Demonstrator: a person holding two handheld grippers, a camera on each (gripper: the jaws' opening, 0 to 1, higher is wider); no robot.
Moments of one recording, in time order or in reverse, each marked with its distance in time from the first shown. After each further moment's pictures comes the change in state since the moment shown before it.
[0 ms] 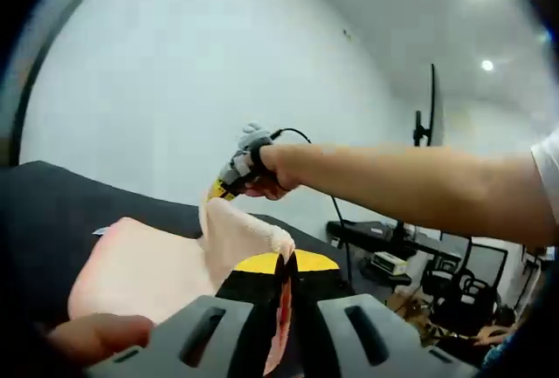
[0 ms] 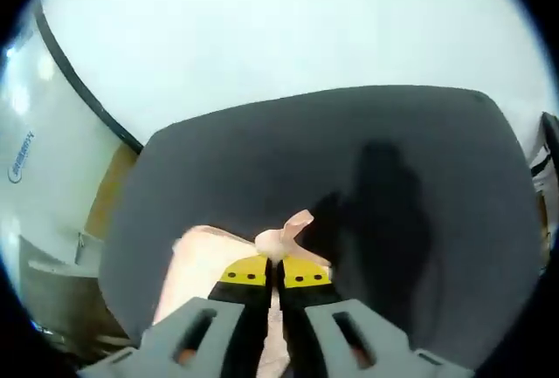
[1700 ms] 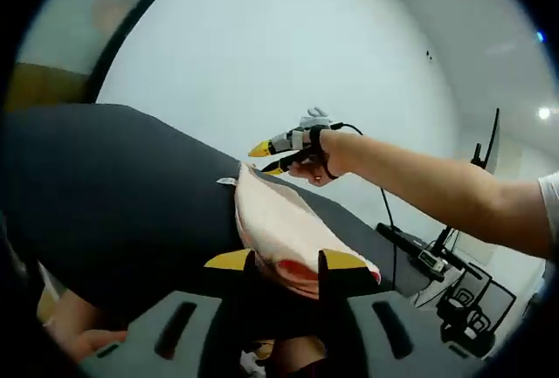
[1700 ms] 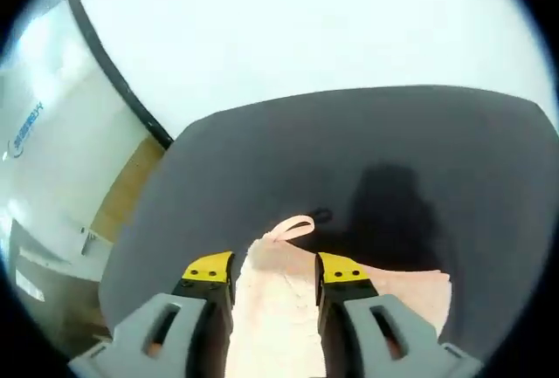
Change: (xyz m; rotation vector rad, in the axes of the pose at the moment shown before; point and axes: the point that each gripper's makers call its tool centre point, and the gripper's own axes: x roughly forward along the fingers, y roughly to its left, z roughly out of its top) left arm -0.129 0.150 -0.043 -0.117 0.107 0.263; right arm 0.074 0.147 -0.060 -0.113 -0.091 0.136
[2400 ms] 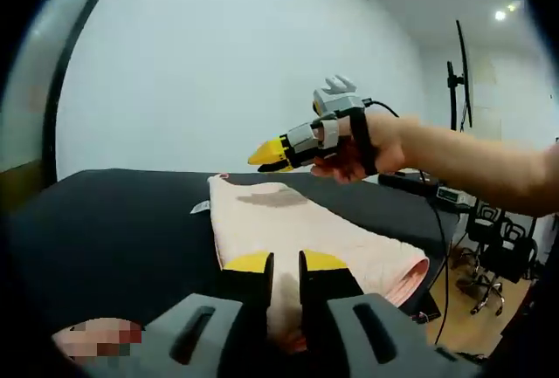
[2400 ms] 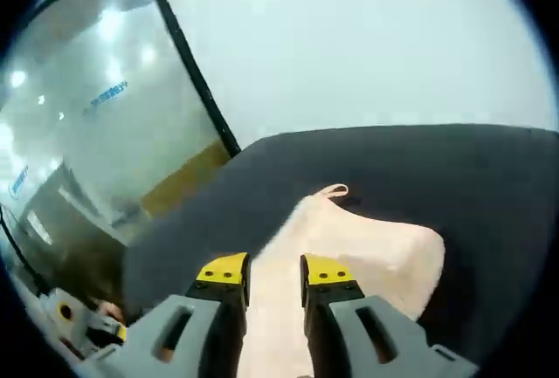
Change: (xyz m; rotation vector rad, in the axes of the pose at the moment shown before) left arm 0.084 -0.018 -0.007 0.346 0.080 -0.098; right arm -0.059 0.001 -0.047 -0.263 -0.213 0.154
